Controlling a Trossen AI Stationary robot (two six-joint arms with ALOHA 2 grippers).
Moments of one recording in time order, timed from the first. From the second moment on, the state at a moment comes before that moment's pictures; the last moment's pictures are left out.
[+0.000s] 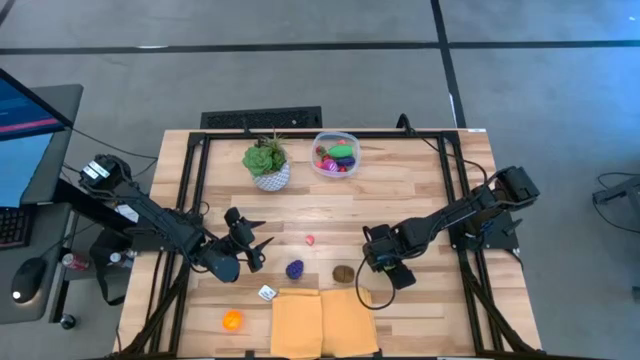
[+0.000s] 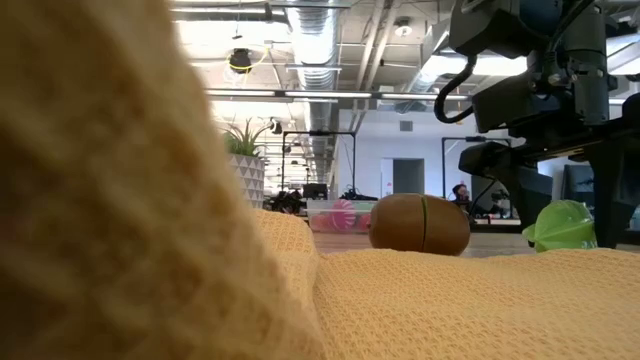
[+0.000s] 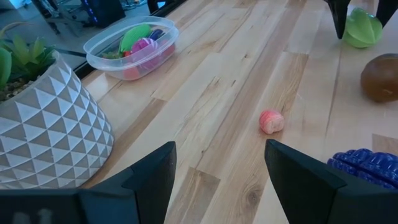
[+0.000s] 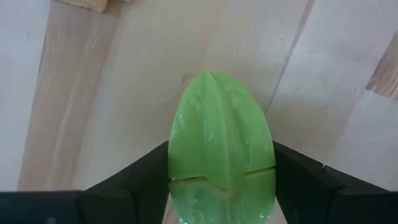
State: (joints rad) left arm -0.60 1.23 0.47 -0.09 -0.98 -0.63; right arm 0.34 1.64 0.87 -0.64 -0.10 -0.05
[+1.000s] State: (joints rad) left arm -0.60 1.23 0.47 -0.09 -0.98 -0.63; right arm 0.27 1.63 0.92 -0.76 -0.10 0.04
